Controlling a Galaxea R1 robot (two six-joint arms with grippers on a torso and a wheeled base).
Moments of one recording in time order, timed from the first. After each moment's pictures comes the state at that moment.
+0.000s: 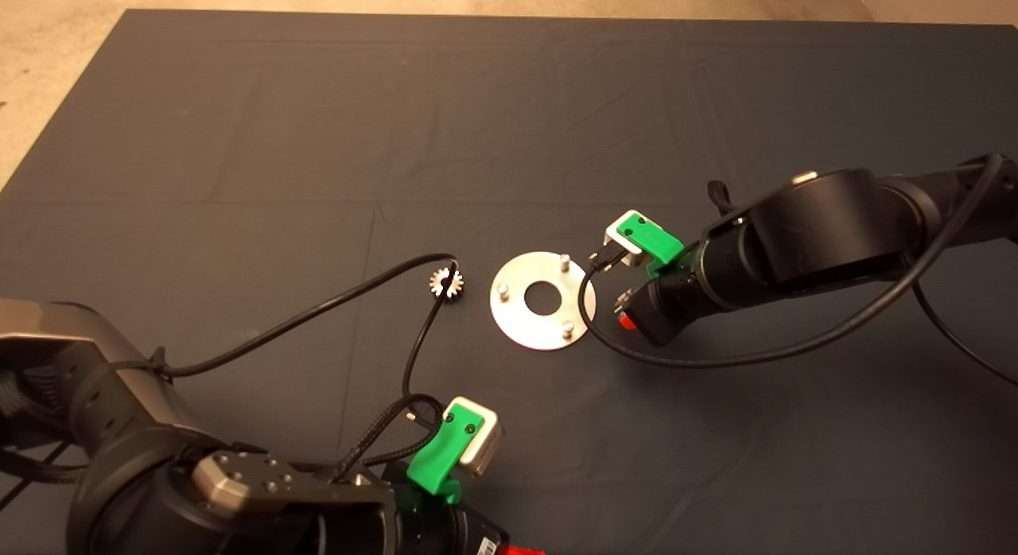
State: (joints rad) left arm -0.05 2.54 -0.29 0.84 1.53 -1.64; right arm 0.33 2.55 -0.76 -0.57 -1.53 1.10
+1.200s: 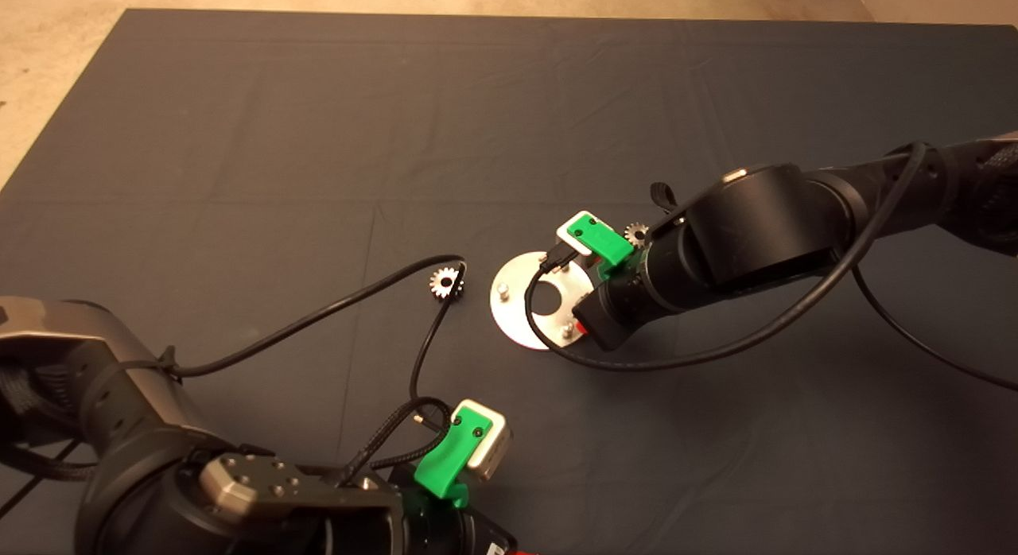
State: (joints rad) left arm -0.05 2.55 -0.29 0.84 1.53 -1.64; right arm 0.33 2.67 -0.82 -0.56 -1.53 1.17
